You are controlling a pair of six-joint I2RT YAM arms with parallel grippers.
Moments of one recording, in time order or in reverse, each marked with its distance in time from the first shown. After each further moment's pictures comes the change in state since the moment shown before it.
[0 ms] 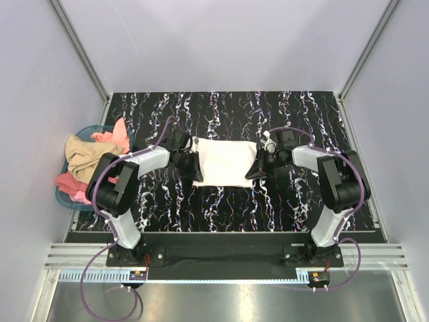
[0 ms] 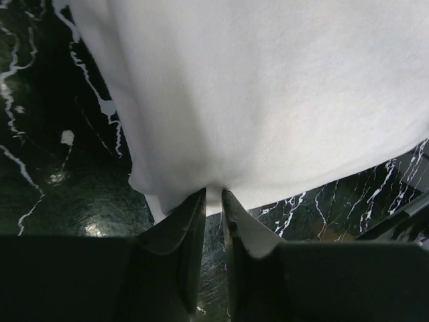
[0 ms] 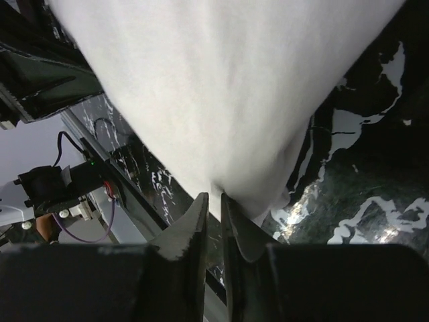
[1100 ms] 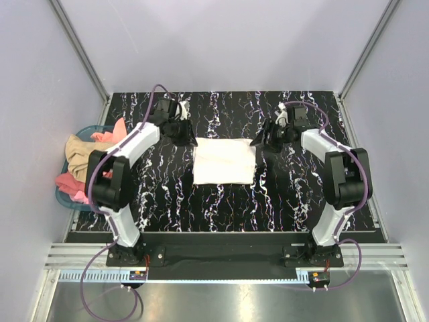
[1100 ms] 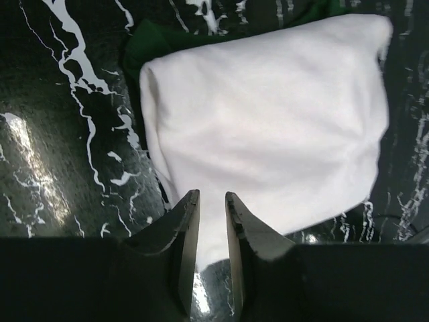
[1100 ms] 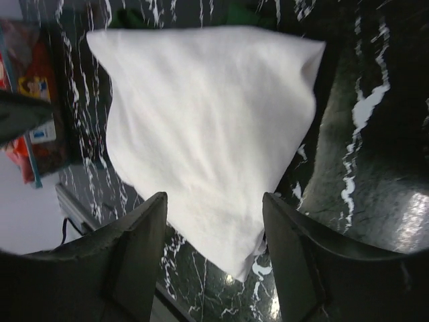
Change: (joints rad) left arm 0.118 0.068 0.396 -0.149 -0.040 0.090; right arm -0.092 0.000 0.243 -0.013 0.142 0.031
